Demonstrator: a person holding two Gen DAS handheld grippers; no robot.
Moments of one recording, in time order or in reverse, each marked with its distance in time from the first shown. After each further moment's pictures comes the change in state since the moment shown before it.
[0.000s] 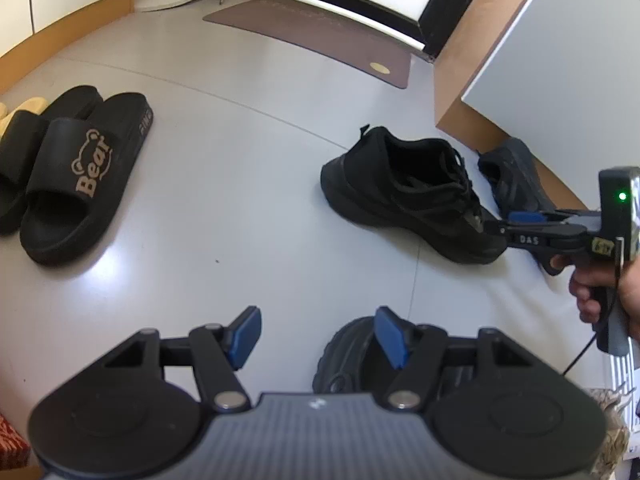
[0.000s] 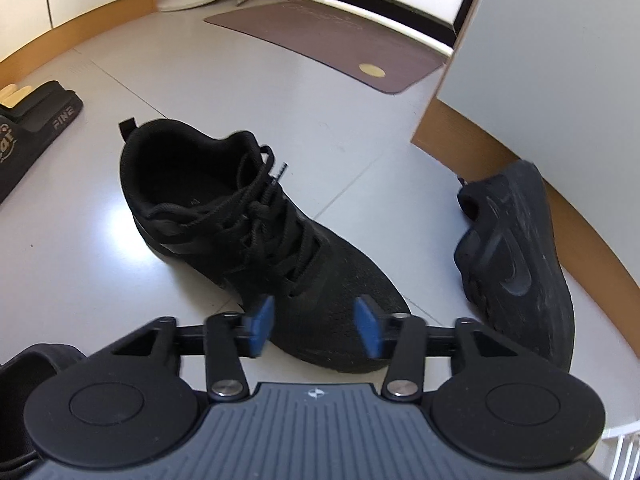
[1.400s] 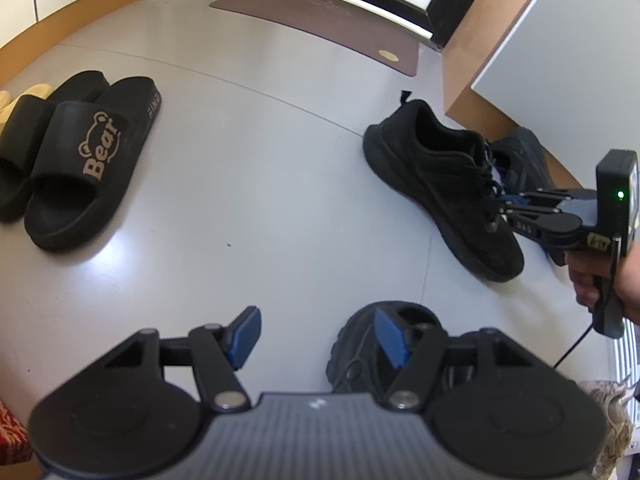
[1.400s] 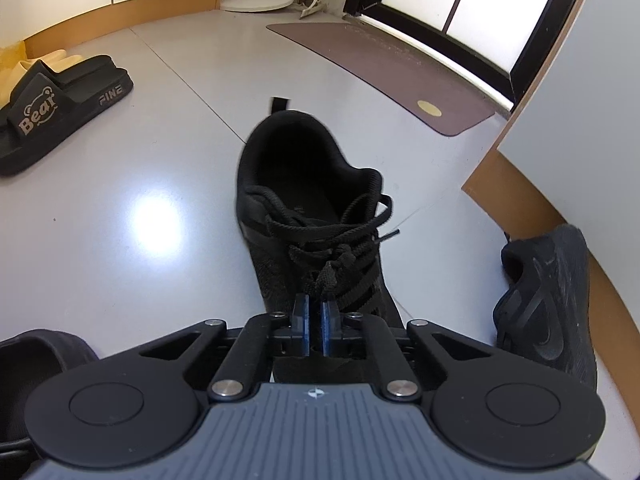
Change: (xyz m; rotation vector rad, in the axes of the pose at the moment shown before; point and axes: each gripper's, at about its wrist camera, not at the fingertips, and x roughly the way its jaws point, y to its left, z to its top) left arm 0.007 0.009 -0.005 -0.009 0.044 0.007; right arm 0.007 0.021 0.003 -0.158 -0.048 0.050
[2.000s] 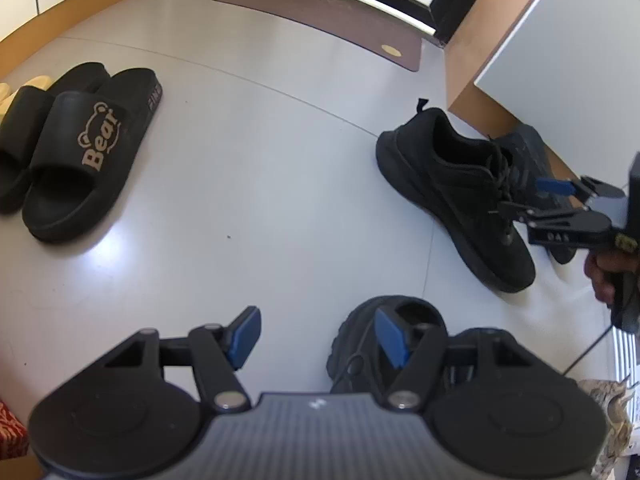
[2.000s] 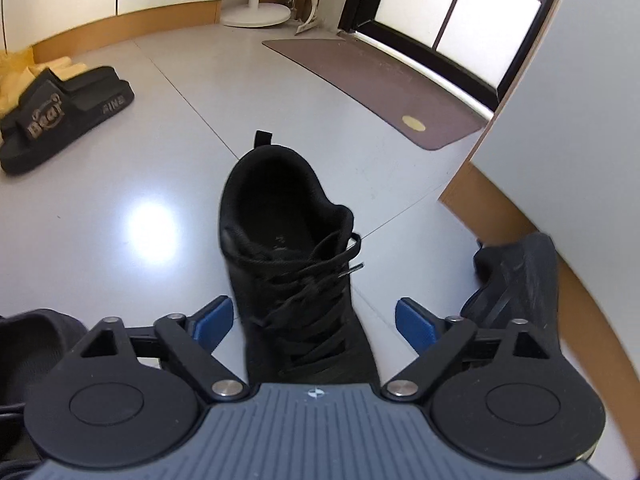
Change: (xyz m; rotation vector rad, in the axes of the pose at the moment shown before) left arm 0.003 0.001 -0.001 -0.005 0.015 0.001; right arm -0.019 -0.017 -0.007 -0.025 -0.045 -0.014
